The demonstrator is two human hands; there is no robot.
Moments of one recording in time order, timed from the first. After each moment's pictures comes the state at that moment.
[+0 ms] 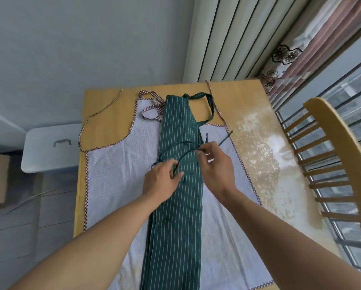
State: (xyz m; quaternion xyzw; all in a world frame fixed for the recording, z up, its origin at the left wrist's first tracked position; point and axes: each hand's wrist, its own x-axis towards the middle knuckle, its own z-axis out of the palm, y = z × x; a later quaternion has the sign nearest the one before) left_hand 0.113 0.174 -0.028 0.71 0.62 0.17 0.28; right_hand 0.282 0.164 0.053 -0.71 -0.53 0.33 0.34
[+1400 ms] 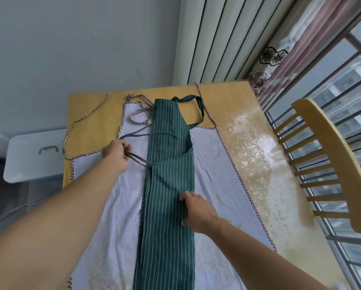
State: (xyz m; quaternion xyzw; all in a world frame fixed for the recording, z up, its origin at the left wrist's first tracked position) left_hand 0.053 0.290 -0.024 0.01 0.68 0.46 0.57; right_hand 0.284 0.110 -0.023 -0.64 -0.65 0.37 -0.15
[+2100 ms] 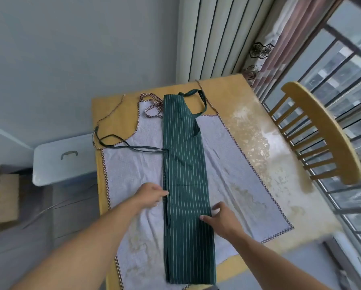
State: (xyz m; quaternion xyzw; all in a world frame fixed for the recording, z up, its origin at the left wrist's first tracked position) left_hand 0.019 0.101 -0.010 0.44 0.63 -0.01 0.63; right_hand 0.268 -0.030 -0.006 -0.81 -0.37 0.46 0.01
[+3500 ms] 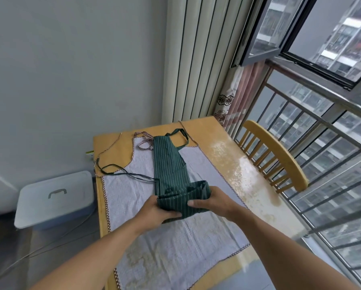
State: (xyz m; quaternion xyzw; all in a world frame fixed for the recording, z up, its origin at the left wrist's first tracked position) left_hand 0.026 0.028 0.113 0.62 0.43 0.19 0.63; right_hand 0.254 -0.015 0.150 -0.63 -0.48 0.55 0.27
